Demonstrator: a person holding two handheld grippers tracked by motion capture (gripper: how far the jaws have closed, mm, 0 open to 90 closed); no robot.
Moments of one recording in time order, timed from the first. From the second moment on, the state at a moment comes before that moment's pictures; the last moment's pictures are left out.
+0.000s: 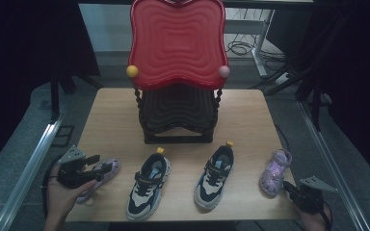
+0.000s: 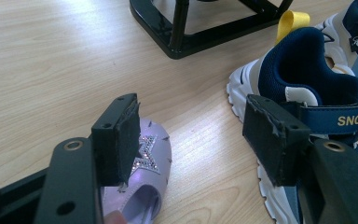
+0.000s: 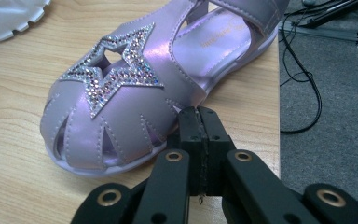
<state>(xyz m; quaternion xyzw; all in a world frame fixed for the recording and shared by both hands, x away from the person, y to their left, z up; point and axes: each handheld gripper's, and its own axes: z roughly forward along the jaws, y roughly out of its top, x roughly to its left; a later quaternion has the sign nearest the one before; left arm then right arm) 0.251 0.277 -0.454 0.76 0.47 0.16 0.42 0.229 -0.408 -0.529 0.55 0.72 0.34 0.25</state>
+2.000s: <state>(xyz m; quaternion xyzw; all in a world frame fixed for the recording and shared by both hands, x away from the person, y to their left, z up) 0.249 0.280 -0.457 0.77 0.47 0.15 0.41 0.246 -0.339 -0.530 0.49 0.76 0.32 0.26</state>
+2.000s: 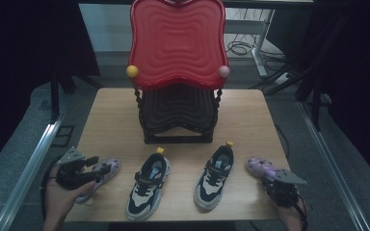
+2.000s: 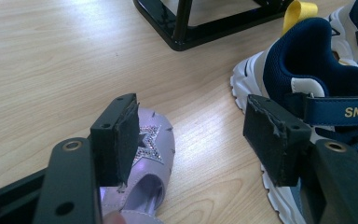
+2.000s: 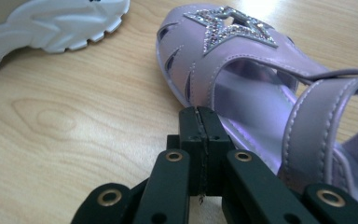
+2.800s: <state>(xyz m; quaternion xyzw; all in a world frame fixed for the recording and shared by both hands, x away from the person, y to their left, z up) 0.248 0.289 -0.458 0.76 0.48 0.15 0.41 0.233 -0.362 -0.488 0.51 0.71 0.40 0.28</state>
